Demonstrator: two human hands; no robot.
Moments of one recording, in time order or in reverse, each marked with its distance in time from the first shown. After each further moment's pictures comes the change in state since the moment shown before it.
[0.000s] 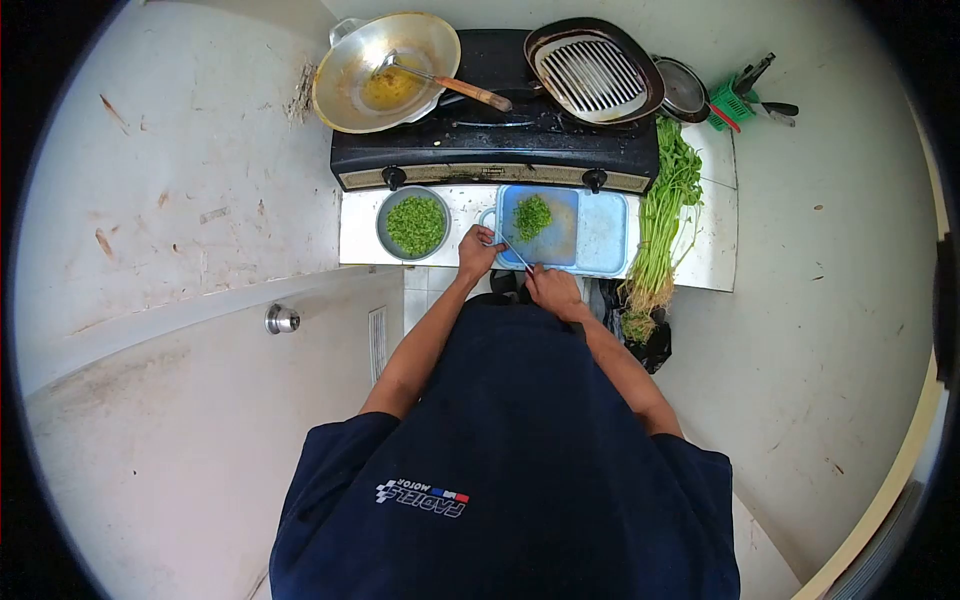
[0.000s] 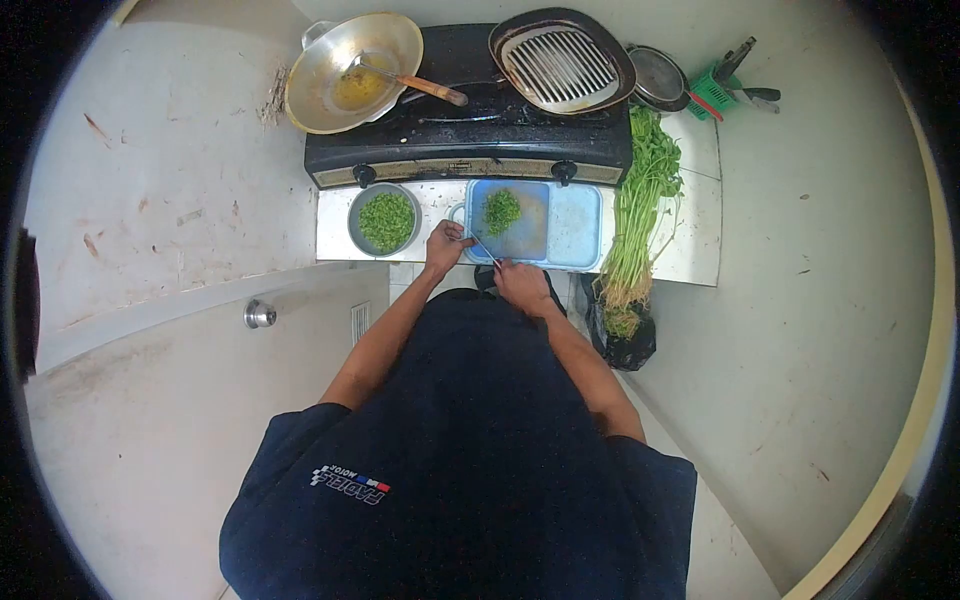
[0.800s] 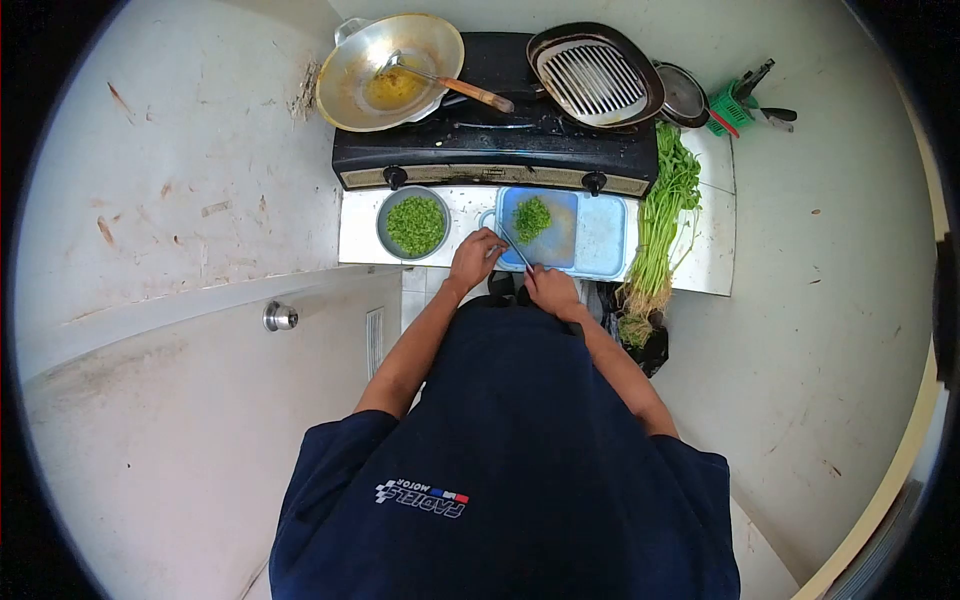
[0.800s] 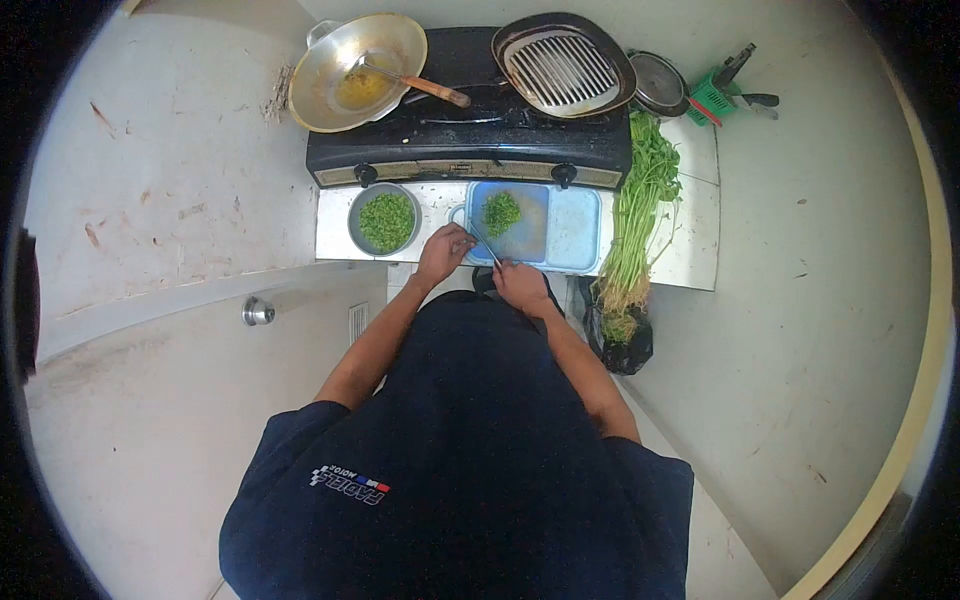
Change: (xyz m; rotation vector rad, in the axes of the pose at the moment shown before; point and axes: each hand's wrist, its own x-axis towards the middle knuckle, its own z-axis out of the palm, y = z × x) left_hand -0.017 0.020 -0.027 0.320 -0.147 0.626; right_hand 0.002 -0.001 -0.002 0.072 -0.017 0.097
